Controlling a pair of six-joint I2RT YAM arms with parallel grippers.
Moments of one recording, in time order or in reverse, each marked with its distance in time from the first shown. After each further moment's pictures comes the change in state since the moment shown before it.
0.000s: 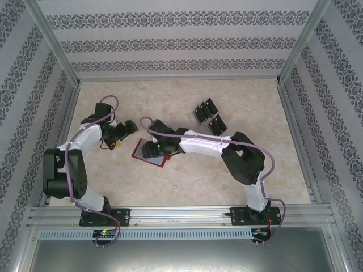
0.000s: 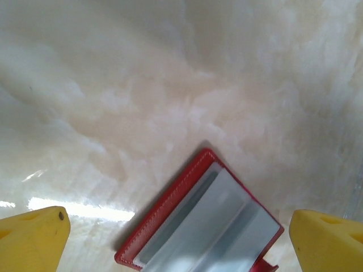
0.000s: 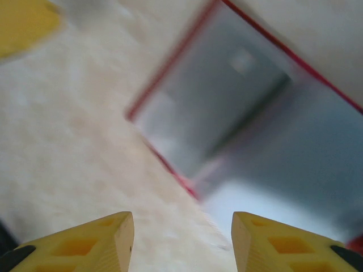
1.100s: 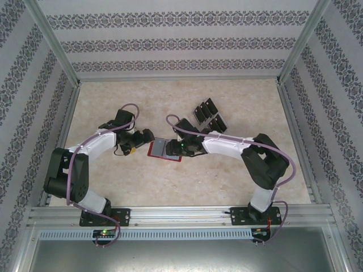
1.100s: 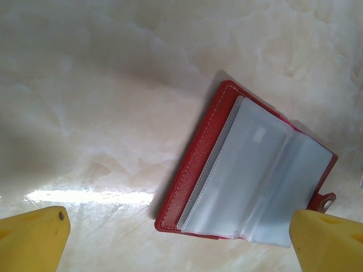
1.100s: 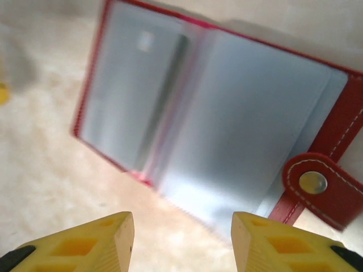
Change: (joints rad) left arm -0.236 -0.006 -0.071 0.080 -0.045 -0.089; right arm -0.162 -0.236 -0.280 0.027 -0.006 -0.002
